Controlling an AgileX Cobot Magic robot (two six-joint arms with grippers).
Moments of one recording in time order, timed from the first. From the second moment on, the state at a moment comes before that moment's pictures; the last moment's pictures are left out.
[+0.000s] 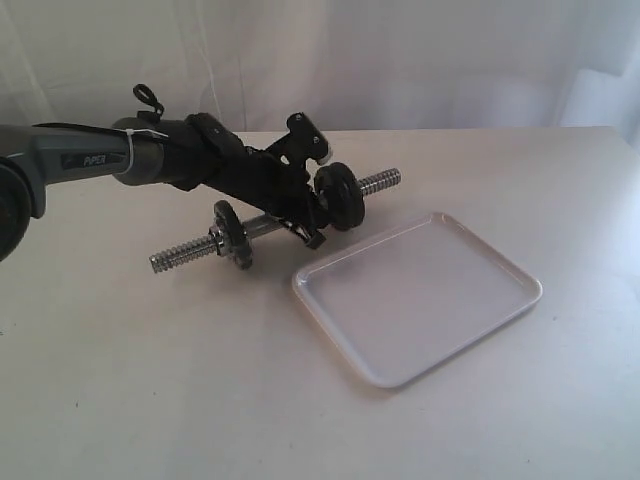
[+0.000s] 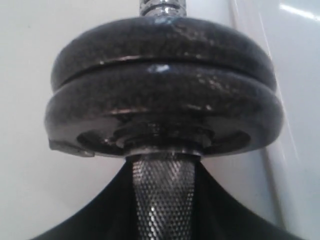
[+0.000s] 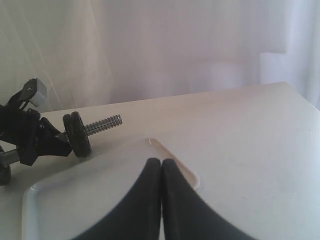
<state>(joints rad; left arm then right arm) -0.49 2.33 -1.81 -0.86 0.50 1.35 0.11 0.00 -0.01 0.05 0.16 0.13</state>
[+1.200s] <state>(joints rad) -0.49 2.26 -1.84 -0.82 0.57 1.23 0.11 0.00 -0.01 0.05 0.16 0.13</state>
